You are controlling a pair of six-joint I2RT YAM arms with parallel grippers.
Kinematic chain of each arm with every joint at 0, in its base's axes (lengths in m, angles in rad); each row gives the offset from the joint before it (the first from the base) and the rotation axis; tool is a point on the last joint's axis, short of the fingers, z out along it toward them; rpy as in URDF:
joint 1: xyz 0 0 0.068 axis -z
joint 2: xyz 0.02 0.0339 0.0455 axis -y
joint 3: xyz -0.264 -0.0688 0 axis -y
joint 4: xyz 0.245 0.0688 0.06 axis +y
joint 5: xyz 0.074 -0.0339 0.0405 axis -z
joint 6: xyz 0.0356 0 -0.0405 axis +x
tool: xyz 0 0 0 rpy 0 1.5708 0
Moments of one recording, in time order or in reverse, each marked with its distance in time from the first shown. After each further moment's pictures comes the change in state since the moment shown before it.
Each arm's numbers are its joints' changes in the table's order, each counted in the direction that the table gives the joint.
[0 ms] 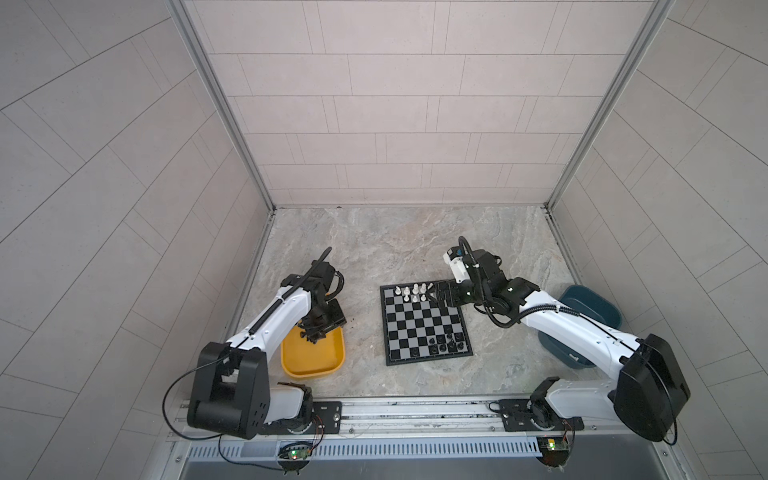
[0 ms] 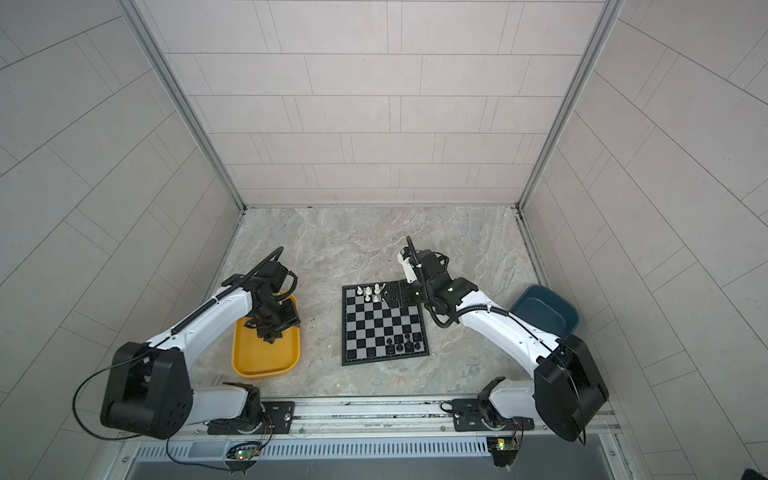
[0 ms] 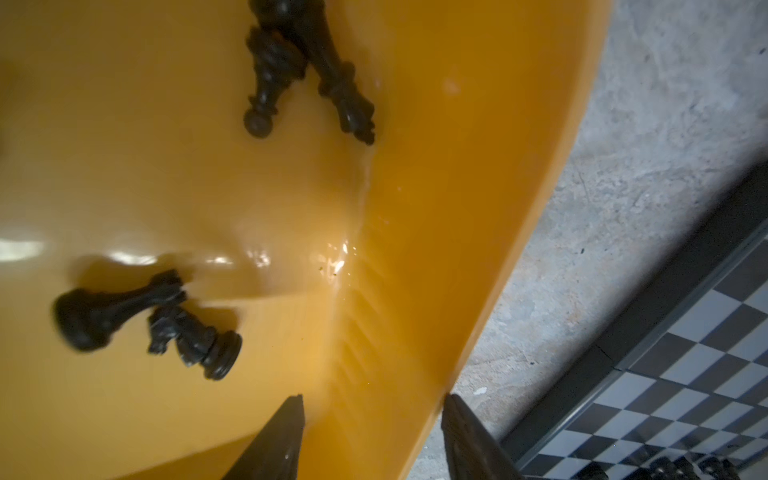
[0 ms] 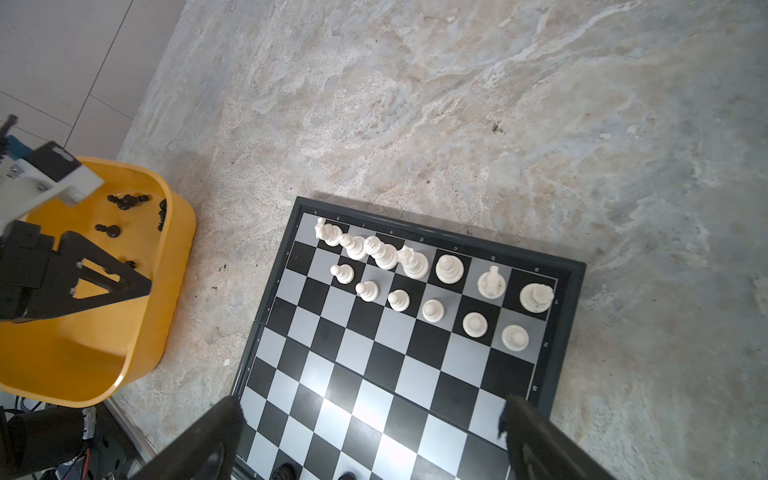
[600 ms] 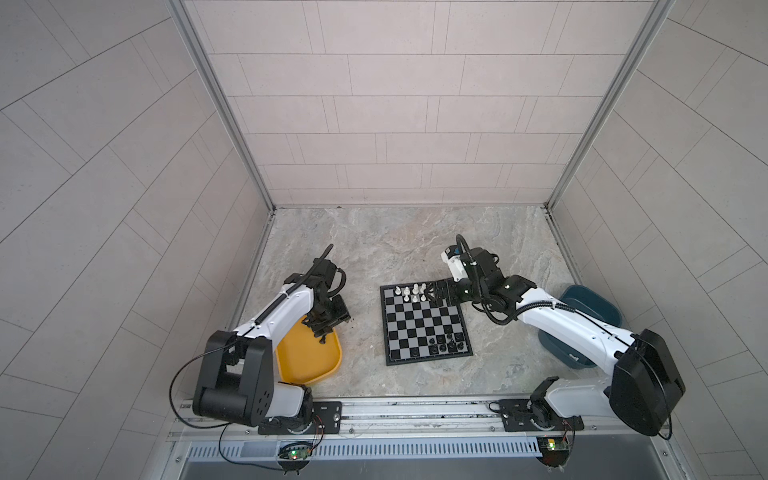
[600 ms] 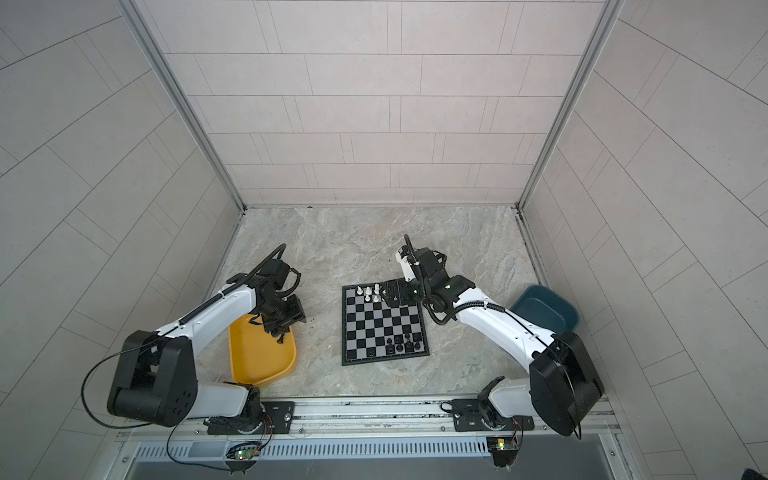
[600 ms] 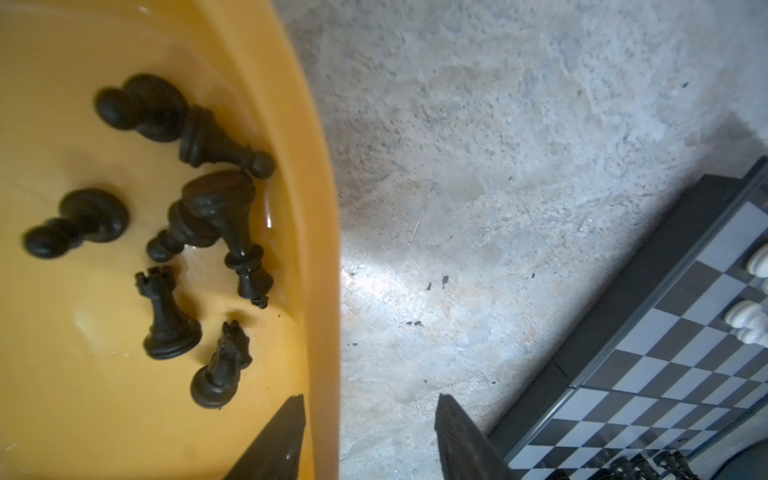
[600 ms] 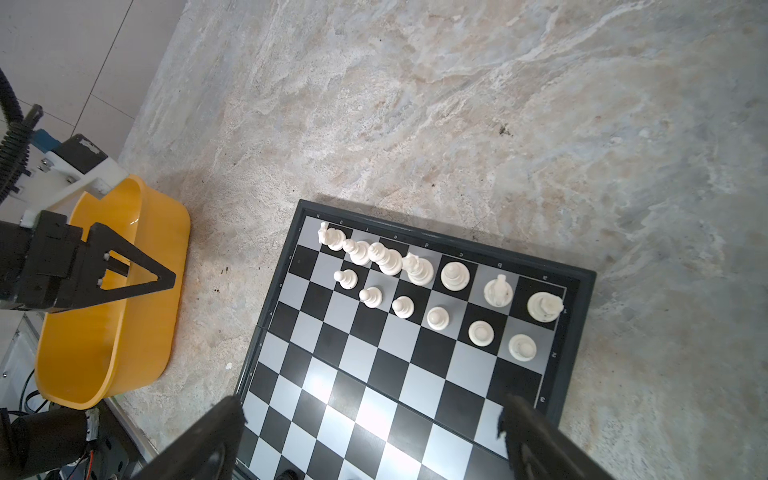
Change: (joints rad) left arm -0.011 -0.028 0.003 -0.084 0.060 0.010; right arm 0.001 -0.026 0.019 -0.001 -0.009 0.000
